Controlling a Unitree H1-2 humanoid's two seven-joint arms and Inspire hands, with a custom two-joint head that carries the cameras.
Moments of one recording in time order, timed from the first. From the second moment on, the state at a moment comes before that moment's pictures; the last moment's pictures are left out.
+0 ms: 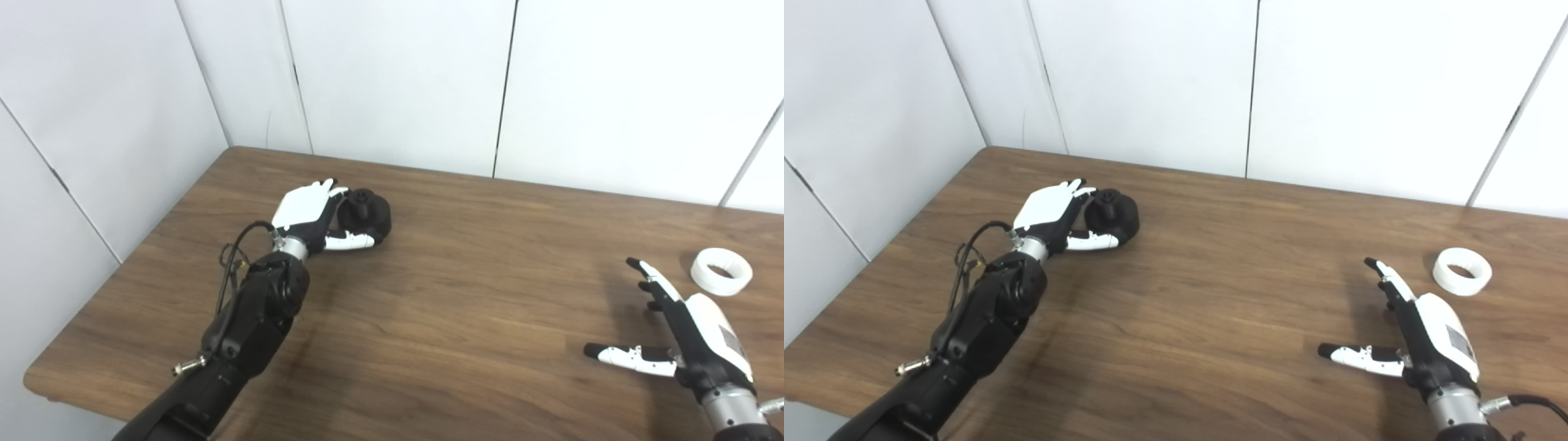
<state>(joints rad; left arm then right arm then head) -0.39 0.44 -0.17 0.28 0.80 0.31 -0.06 -0.16 -0.27 0.18 -0.13 -0.62 0.16 0.09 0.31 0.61</state>
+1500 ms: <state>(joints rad) -0.44 0.38 -0.20 0.48 0.66 0.14 0.27 -0.14 -0.29 0.16 -0.21 -0.62 0.18 0.12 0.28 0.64</state>
